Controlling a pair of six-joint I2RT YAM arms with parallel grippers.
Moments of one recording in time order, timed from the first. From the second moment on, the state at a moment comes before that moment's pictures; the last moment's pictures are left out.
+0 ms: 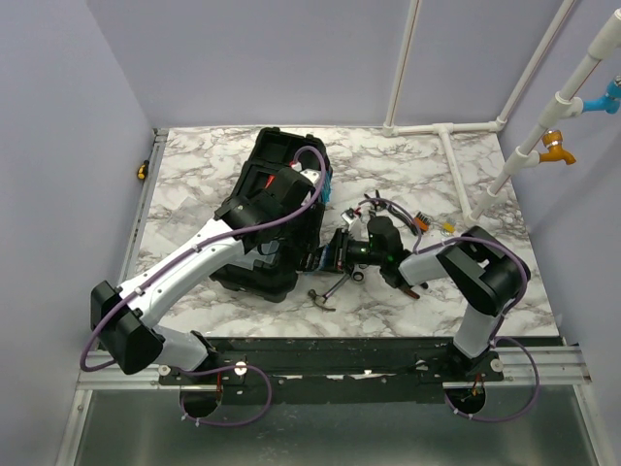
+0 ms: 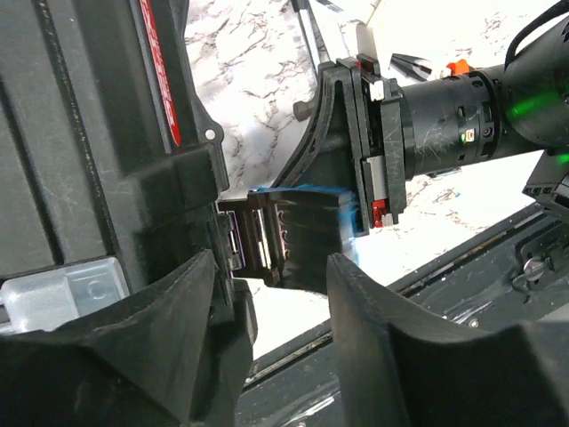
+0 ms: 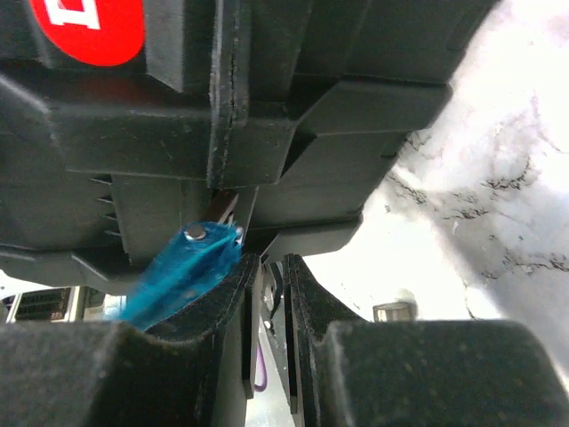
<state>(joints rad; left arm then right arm) -0.77 1.38 1.33 -0.83 -0.01 -0.39 0.66 1.79 0.61 0.87 -0.67 1.11</state>
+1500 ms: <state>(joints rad) -0.29 0.84 0.98 -0.67 0.03 -0.38 0.77 1.55 0.83 0.39 -0.49 0.96</state>
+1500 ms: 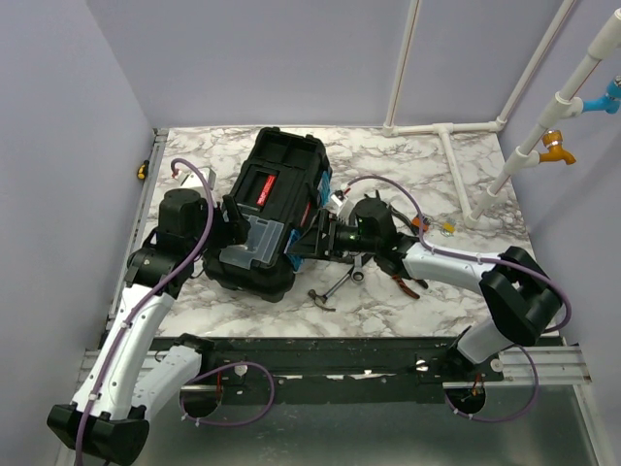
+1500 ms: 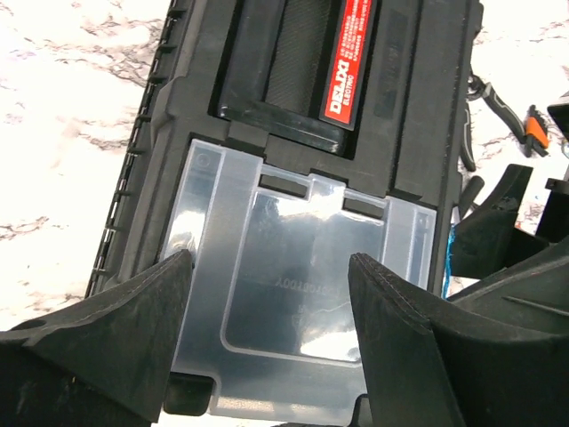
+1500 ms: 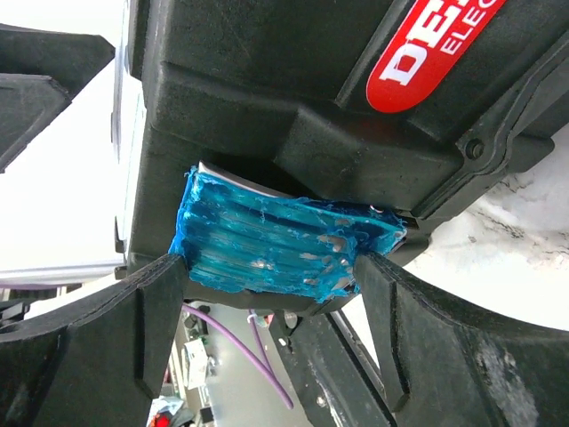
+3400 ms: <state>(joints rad) 0.08 1.04 1.00 -0.51 0.56 -0.36 0.80 1.57 0.67 0.50 -0.32 1.21</state>
